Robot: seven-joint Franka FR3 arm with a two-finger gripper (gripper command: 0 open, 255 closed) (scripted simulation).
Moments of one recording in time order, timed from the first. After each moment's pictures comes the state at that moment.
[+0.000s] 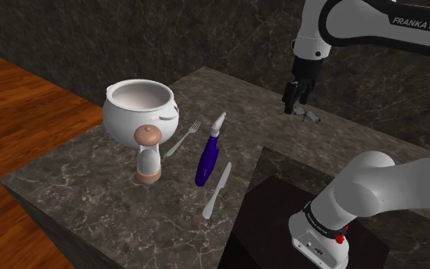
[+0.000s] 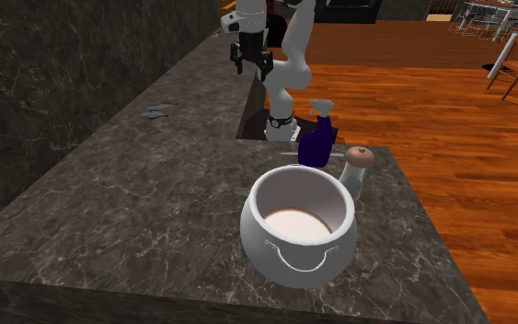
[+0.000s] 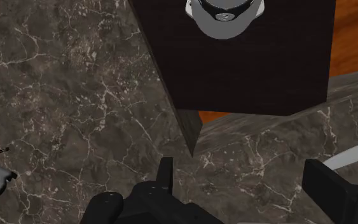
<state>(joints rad) 0.02 -0.75 0.07 -2.38 -0.07 1.45 0.03</state>
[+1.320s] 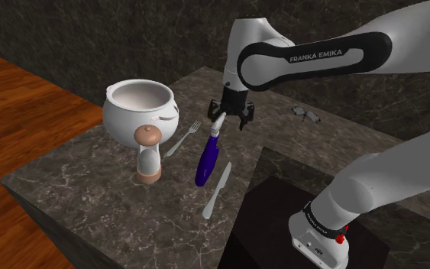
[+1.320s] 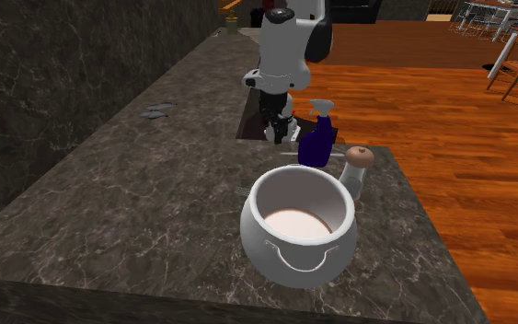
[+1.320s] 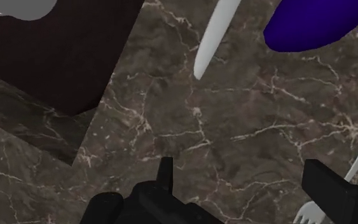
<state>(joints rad) -0.09 -0.35 0.45 -2.37 0.13 1.97 0.91</state>
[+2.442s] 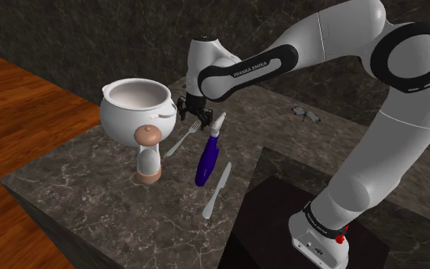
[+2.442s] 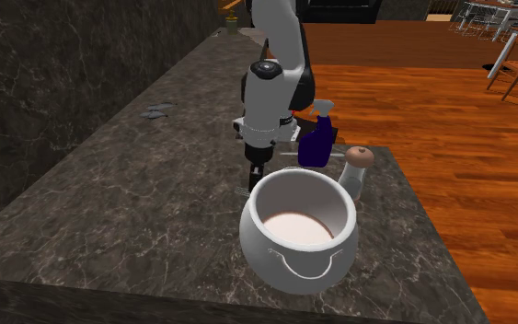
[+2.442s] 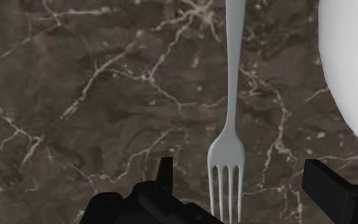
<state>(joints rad) -0.15 0.19 0.53 -2.06 -0.21 2.25 1.63</state>
